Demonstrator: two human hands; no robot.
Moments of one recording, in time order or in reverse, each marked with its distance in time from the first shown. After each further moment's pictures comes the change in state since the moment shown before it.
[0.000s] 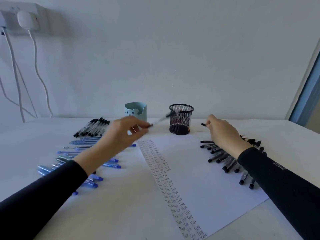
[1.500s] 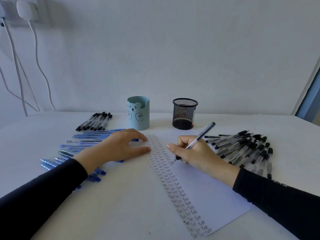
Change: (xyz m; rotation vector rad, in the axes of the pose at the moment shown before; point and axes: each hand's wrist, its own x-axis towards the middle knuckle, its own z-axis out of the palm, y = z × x) left_hand -0.024 -0.024 0.002 0.229 -0.529 -0.291; right_hand -0.076 -0.106 -0.006 1.012 -0.355 0.023
